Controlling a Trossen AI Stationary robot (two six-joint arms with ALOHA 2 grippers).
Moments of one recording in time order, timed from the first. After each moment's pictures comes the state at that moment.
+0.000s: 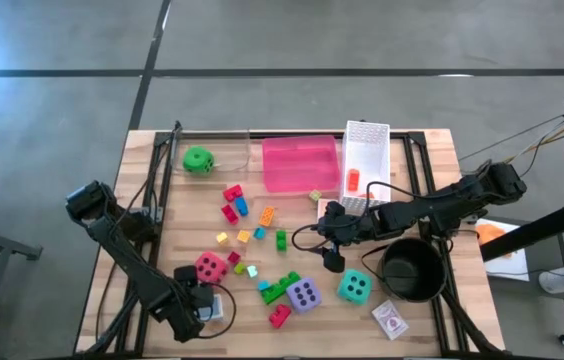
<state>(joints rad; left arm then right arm) -0.90 1.65 1.00 -0.83 -0.05 -1.04 0.22 1.45 0.82 -0.09 0.18 0.34</state>
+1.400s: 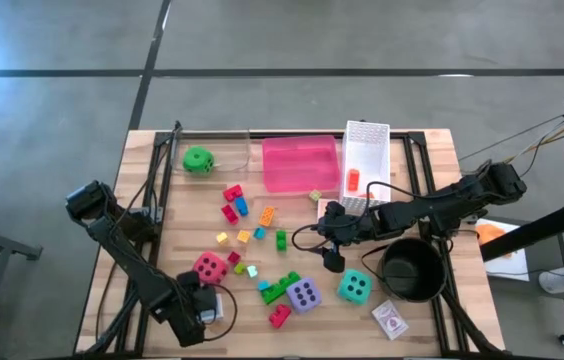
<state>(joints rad) -0.90 1.65 1.00 -0.73 -0.06 -1.13 0.22 1.45 0.82 -0.09 0.18 0.34</state>
